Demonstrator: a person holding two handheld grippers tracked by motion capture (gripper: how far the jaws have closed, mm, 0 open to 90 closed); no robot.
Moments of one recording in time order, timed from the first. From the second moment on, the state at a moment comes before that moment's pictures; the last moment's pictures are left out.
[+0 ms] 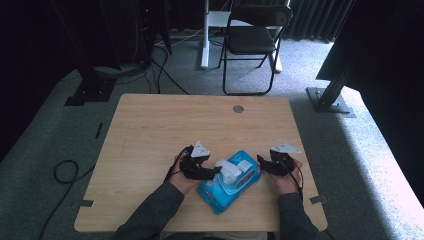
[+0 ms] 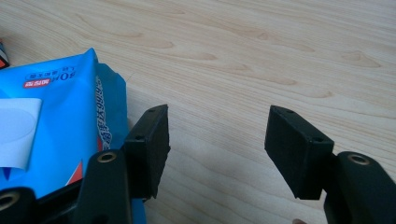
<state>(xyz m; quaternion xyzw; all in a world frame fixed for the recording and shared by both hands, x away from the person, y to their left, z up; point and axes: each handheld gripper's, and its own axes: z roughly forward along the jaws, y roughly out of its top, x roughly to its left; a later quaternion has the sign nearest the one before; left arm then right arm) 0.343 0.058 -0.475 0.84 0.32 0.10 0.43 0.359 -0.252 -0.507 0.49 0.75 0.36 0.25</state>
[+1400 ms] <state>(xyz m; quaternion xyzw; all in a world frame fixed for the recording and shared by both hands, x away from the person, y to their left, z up) 0.332 0.046 -0.439 0.84 0.27 0.12 0.45 0.360 -0.255 -0.511 0.50 0.76 0.35 0.25</state>
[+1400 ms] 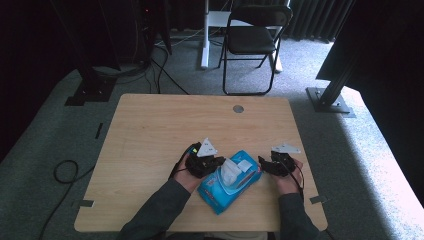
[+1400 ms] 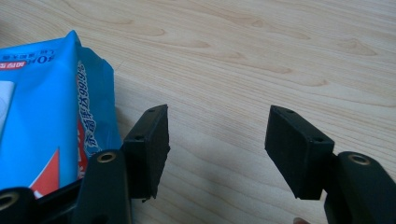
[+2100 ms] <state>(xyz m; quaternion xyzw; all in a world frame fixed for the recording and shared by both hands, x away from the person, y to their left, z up) 0.337 0.087 -0.427 0.82 0.31 0.14 0.47 0.359 -0.255 -0.508 0.49 0.76 0.36 0.24</state>
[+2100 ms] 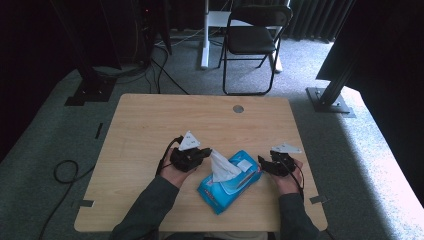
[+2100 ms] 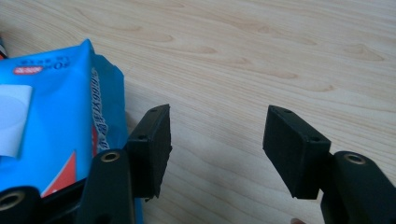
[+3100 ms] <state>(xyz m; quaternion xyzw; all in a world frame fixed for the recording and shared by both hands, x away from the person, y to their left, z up) 0.338 0.162 -0.421 0.77 0.38 0.18 0.48 0.349 -0.213 -0.439 0.44 0.76 0.41 0.25</state>
